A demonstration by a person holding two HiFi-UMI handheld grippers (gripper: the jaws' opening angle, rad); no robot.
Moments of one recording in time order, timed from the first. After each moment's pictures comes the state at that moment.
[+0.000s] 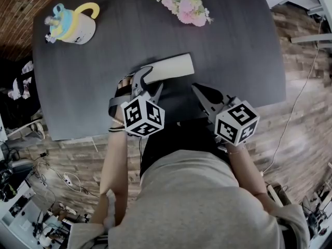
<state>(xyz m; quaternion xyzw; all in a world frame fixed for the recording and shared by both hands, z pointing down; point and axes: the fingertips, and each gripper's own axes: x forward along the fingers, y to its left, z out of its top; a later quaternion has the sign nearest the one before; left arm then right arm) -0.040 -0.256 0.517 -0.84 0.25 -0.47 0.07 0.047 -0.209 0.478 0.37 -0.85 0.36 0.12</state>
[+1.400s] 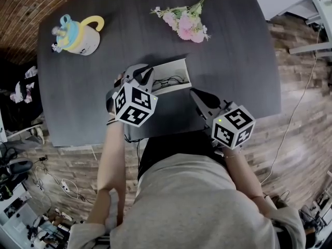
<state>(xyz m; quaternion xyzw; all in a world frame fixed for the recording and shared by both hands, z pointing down) -0.051 -0.328 0.489 -0.85 0.33 -0.42 -0.01 0.050 -0.236 0.463 0.37 -0.86 0.35 0.10</state>
